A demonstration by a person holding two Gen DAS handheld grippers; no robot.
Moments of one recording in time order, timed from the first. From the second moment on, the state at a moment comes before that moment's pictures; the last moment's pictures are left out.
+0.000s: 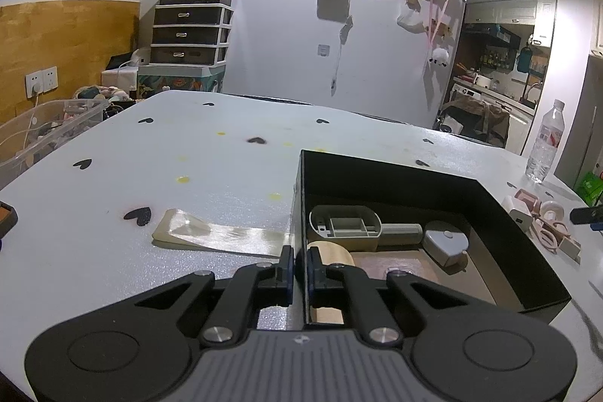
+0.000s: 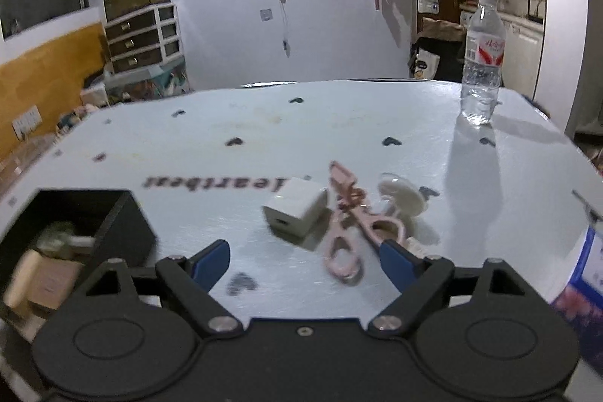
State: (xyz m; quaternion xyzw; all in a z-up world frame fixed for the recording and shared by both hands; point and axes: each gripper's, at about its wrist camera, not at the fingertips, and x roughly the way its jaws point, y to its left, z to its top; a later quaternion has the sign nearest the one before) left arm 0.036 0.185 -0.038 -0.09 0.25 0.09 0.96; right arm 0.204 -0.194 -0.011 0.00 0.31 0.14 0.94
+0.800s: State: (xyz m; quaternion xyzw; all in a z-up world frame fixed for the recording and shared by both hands) left arm 0.036 0.184 -0.038 -0.09 0.25 0.08 0.96; right arm 0.265 -0.246 -0.063 -0.06 0.34 0.16 0.92
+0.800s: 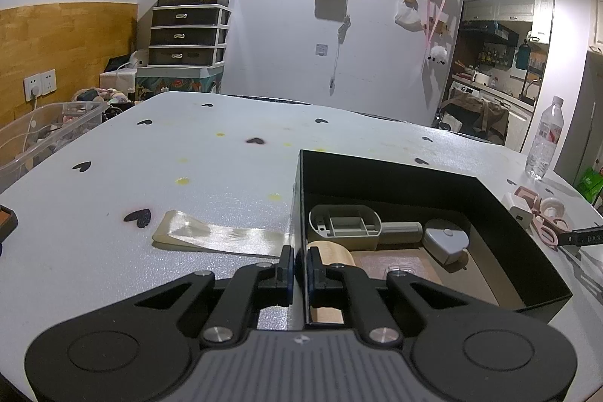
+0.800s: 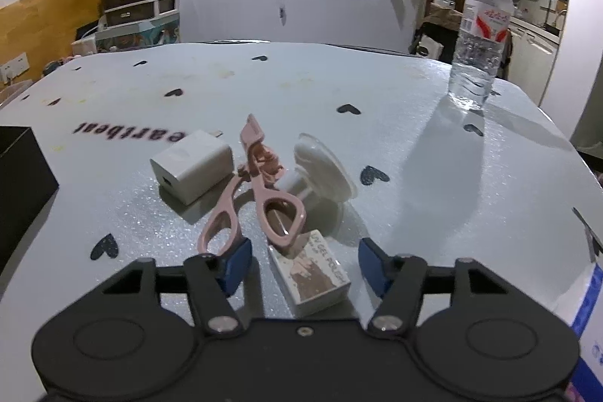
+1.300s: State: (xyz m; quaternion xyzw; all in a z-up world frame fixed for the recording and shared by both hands) left arm 0.037 0.183 -0.035 -0.08 0.25 0.09 0.96; right arm 0.267 -0.243 -0.058 -0.06 0.36 0.17 0.91
